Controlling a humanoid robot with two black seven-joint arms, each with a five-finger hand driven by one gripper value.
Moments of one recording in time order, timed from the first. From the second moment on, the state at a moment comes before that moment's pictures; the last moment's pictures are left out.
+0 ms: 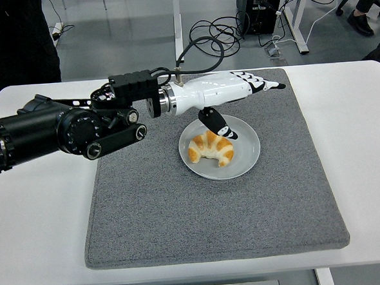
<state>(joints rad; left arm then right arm) -1.50 0.09 0.30 -0.84 0.98 0.22 -0.56 -0.14 0.00 0.03 0.15 -0.08 -0.06 0.22</state>
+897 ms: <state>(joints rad) -1.29 0.00 -0.08 -0.21 0.15 -0.10 -0.48 -0.14 0.00 0.03 0.15 -0.08 -0.06 0.22</state>
